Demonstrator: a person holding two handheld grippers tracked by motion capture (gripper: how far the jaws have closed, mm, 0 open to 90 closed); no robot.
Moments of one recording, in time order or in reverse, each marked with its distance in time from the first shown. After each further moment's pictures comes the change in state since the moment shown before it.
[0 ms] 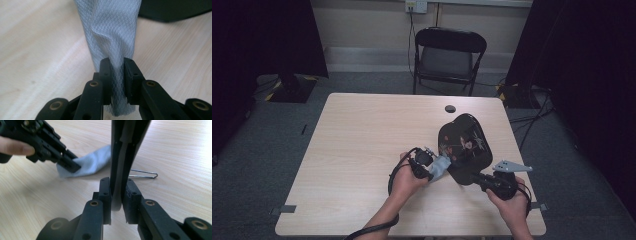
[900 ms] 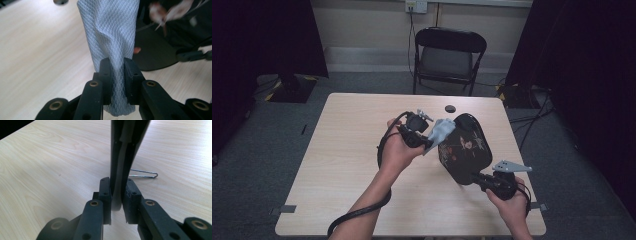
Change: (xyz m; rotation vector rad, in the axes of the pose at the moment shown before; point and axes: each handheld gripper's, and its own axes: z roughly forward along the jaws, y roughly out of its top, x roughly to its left) left arm 0.002 0.064 -0.136 -0.227 0.063 0.018; right arm 0.000 0.000 0.001 -0.003 0.000 0.005
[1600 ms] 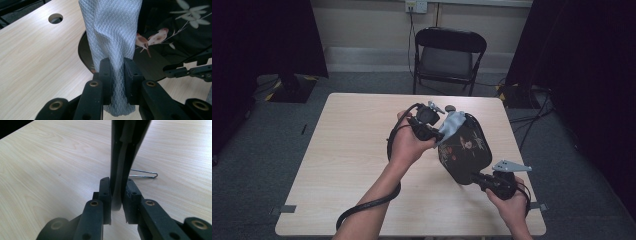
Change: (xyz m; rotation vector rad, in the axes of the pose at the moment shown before) left arm -0.012 0.020 0.007 -0.025 -0.020 0.034; right arm 0.000 0.000 0.001 -0.002 0.001 -0.005
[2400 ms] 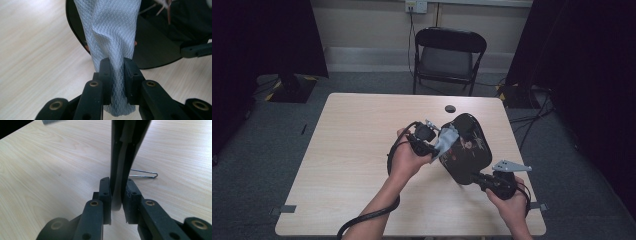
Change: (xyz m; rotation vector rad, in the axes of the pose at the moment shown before) left arm 0.003 -0.045 0.041 0.075 -0.020 -0.034; right arm 0.000 0.000 0.000 0.001 0.001 -0.001
